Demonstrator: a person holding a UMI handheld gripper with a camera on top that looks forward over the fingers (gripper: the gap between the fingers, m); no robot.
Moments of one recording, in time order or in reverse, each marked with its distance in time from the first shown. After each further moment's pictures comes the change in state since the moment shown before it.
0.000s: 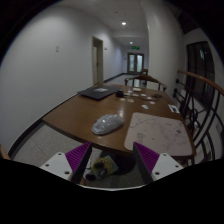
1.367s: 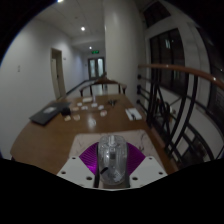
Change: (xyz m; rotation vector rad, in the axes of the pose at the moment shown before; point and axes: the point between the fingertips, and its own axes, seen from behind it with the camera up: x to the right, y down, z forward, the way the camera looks) arm 0.201 -0.050 0.065 0.065 0.337 0.238
